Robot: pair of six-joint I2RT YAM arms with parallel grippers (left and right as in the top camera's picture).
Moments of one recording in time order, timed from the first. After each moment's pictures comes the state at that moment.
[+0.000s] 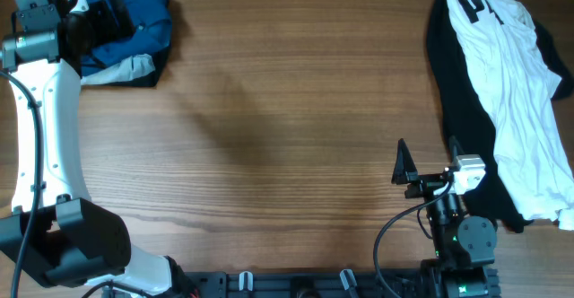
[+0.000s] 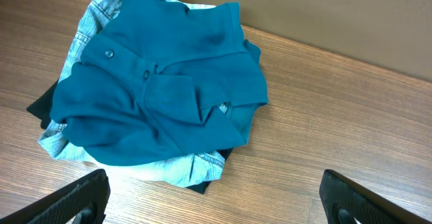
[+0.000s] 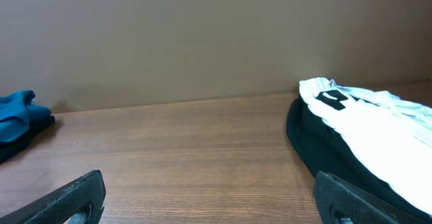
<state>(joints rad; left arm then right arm) 0.24 1.72 1.67 -0.74 0.08 -0.09 0.09 0.02 0.02 0.00 0.00 0.14</state>
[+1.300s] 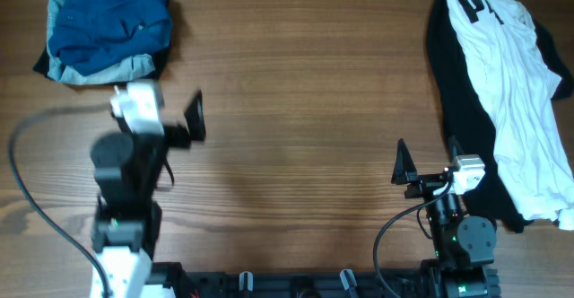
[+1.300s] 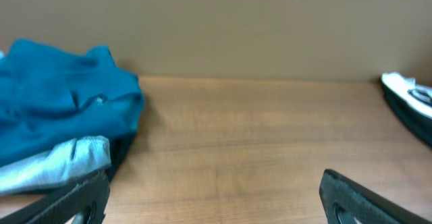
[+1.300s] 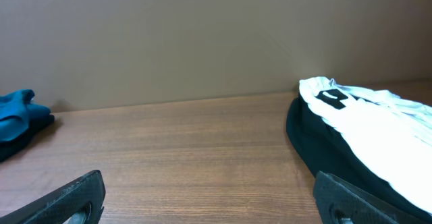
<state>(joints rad) 0.01 0.78 0.43 0.13 0.19 -0.09 0.09 0.02 0.01 0.00 0.00 0.14</state>
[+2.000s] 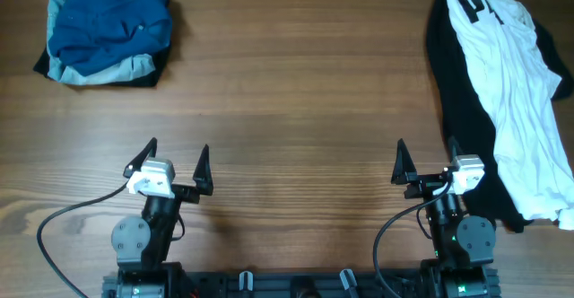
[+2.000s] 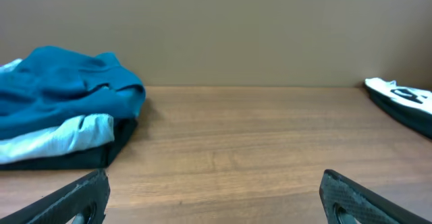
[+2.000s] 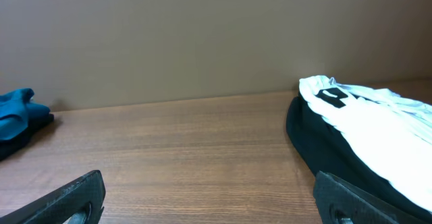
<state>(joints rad) 0.03 0.08 0.01 0.03 0.20 -0.08 0.09 0.01 0.01 0.00 0.00 0.14</state>
